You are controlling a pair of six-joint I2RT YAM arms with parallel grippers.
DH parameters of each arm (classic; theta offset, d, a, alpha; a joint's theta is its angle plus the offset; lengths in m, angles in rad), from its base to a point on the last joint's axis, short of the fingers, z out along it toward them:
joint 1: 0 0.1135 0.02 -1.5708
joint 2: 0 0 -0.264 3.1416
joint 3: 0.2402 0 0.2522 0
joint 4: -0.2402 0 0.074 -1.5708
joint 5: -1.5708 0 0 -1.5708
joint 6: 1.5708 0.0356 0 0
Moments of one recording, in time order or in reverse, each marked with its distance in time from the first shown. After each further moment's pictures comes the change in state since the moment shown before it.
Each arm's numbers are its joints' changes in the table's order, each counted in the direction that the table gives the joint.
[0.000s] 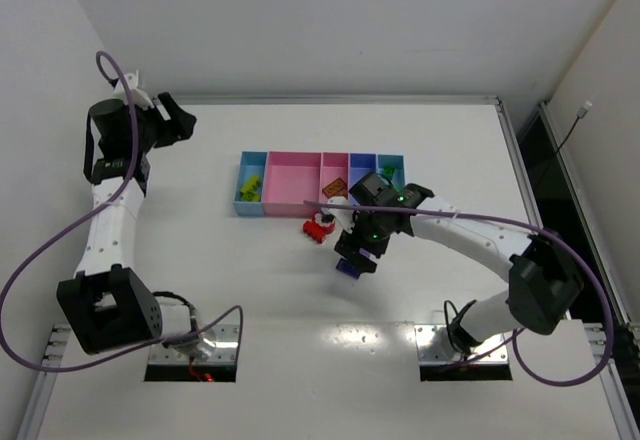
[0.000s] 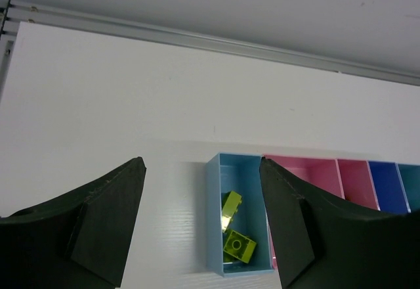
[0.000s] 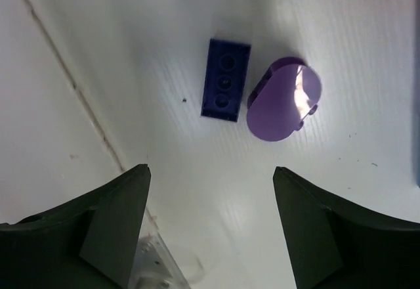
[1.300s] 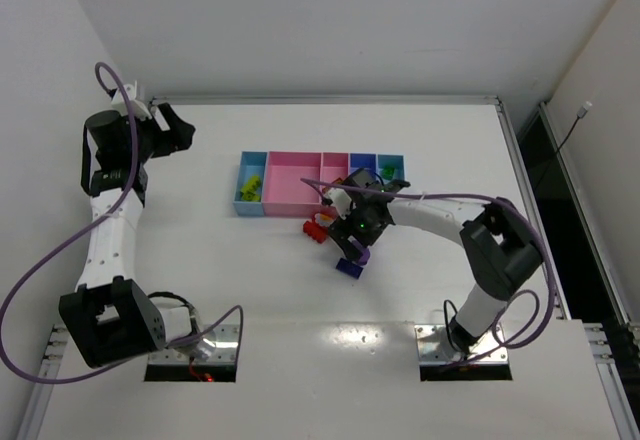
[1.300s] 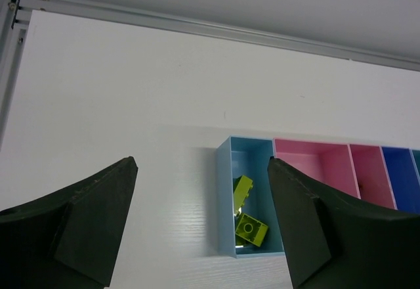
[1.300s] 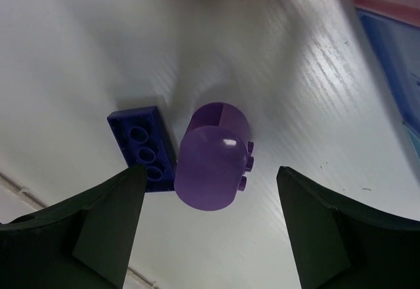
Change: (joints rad) left arm 0.038 -0.070 -0.085 -0.004 -0.025 0.043; right arm -0.074 0.234 0.011 0.225 -0.116 0.260
